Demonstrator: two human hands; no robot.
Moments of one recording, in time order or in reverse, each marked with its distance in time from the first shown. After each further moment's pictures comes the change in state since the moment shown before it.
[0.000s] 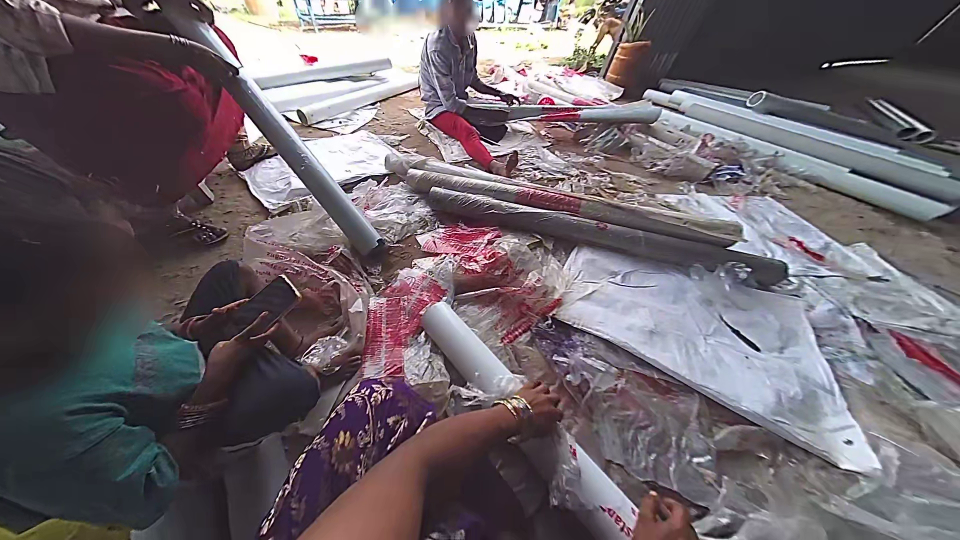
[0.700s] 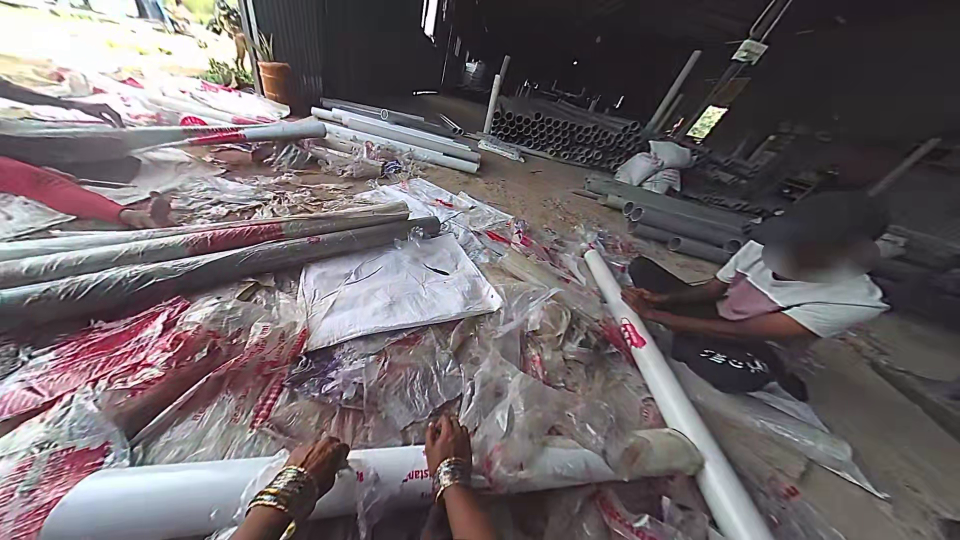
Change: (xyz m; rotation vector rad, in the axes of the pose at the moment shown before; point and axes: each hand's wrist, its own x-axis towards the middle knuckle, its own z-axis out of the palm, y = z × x) left_hand -0.002 0.047 -0.039 0.253 -0.330 -0.125; right_hand 0.004 -0.012 -0.023 0.001 -0.210 0.134
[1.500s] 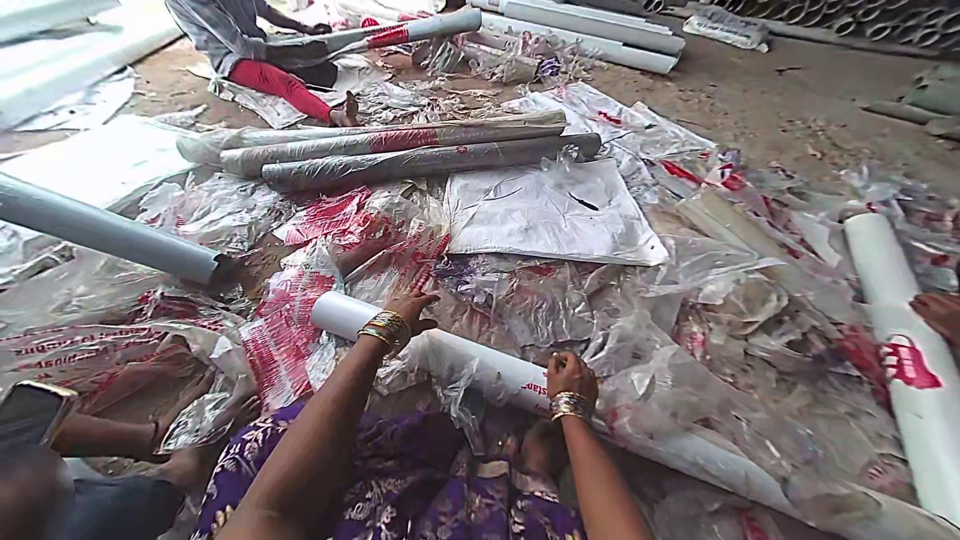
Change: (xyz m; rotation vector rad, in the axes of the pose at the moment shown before) left_hand -0.047 -0.096 -0.023 -0.426 0.295 -0.086; right_hand -0.007 -0.002 0.005 -0.028 0.136 -0.080
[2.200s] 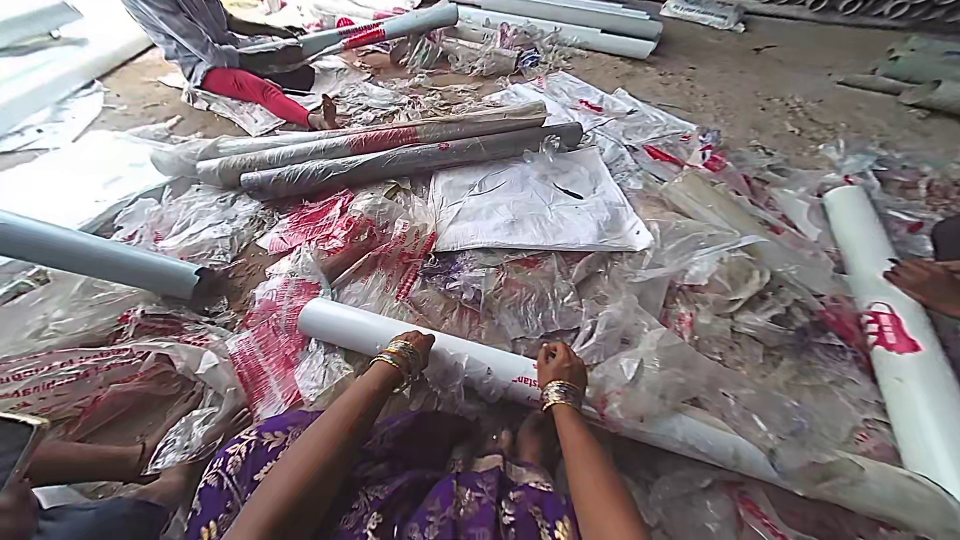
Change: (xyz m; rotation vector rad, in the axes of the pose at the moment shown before) left_hand -0.002 0.037 0.057 0.304 -0.365 -0.155; right_hand 0.004 0.002 0.000 -0.003 -0.033 0.022
